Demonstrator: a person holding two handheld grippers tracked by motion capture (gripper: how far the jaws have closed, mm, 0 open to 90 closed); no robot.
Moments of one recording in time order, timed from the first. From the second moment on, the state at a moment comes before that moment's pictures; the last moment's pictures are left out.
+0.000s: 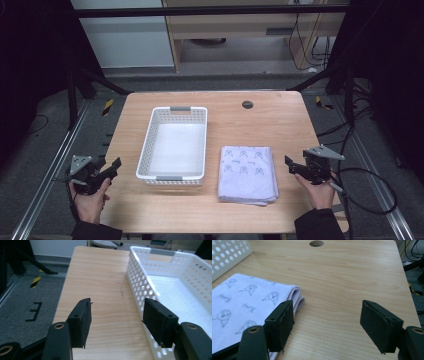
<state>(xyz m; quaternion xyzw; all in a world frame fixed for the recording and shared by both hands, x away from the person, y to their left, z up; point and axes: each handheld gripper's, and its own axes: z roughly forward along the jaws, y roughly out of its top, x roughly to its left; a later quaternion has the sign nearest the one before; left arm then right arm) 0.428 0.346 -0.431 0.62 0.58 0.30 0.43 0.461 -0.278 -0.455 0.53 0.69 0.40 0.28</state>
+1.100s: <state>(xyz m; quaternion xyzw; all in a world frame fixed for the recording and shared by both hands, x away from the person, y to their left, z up) 0.431 0.227 -0.374 0.68 0.48 0.27 0.48 0.474 -0.264 -0.381 0.48 0.68 0.48 0.28</state>
